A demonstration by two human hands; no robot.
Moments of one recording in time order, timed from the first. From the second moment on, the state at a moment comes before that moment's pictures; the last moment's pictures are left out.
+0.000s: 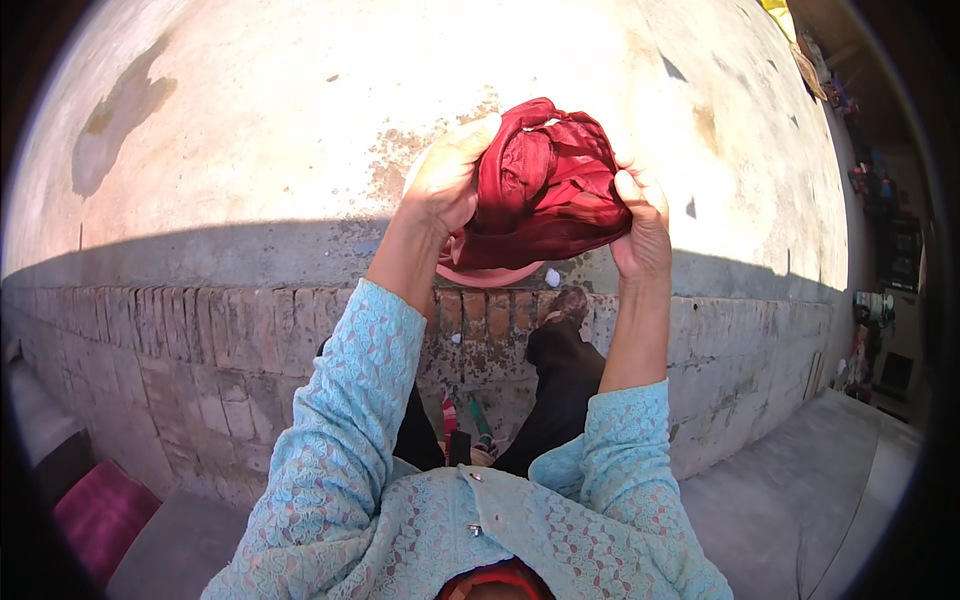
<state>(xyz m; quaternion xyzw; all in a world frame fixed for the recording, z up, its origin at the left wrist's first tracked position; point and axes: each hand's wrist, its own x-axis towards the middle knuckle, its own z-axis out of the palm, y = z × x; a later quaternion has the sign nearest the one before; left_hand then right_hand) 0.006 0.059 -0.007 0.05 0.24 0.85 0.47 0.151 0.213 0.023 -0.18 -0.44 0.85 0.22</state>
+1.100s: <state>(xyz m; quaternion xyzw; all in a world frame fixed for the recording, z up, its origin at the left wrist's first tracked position) -0.001 0.059 -0.009 0.15 0.44 0.78 0.42 0.151 0.214 0.027 -0.24 -0.36 0.87 0.25</state>
